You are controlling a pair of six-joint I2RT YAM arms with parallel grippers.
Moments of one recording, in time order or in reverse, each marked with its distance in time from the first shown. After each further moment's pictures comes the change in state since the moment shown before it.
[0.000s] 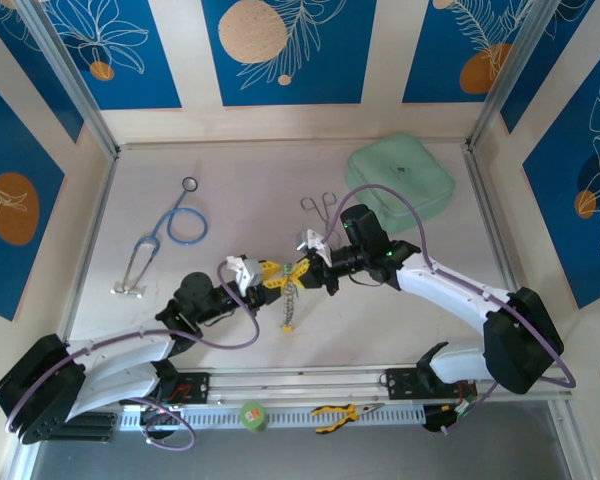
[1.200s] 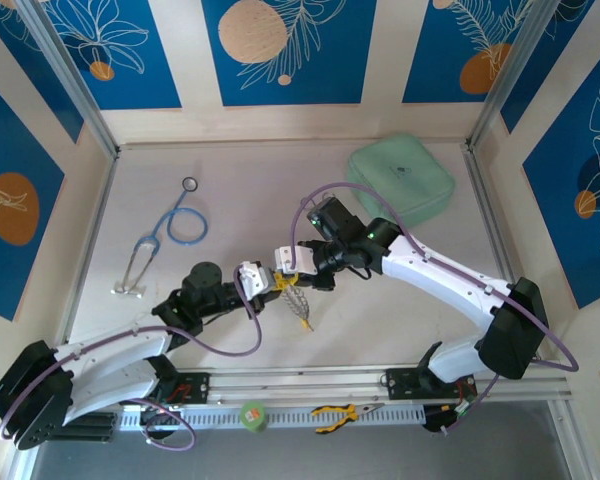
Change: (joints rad) left arm 0.000 -0.018 0.112 -0.306 0.072 0.245; right arm 0.188 0.092 0.367 -0.565 0.445 -0.492
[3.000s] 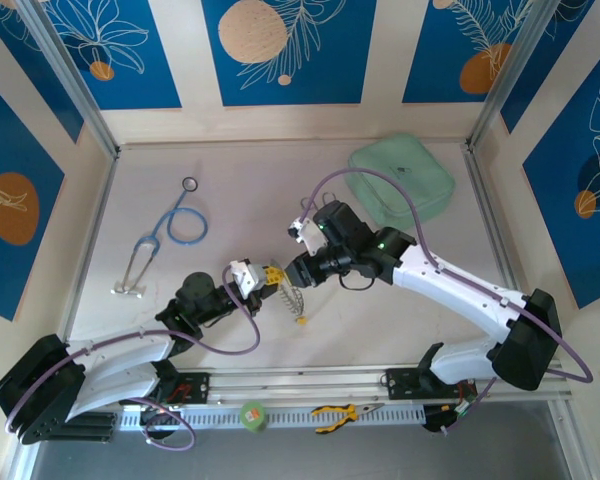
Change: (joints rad) left arm 0.000 0.038 -0.112 0.309 -0.100 -0.123; right arm 0.023 -0.084 -0.061 0.119 0.099 1.106
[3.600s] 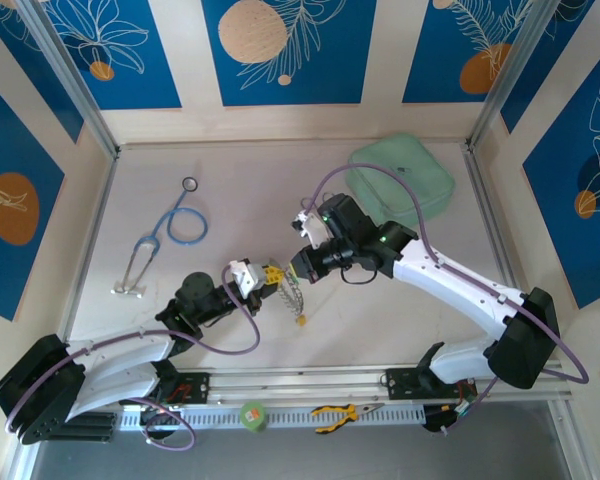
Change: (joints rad) left arm 0.000 0.000 0.000 0.016 0.002 0.000; right arm -0.067 0.013 0.008 -0.006 -0.078 0.039
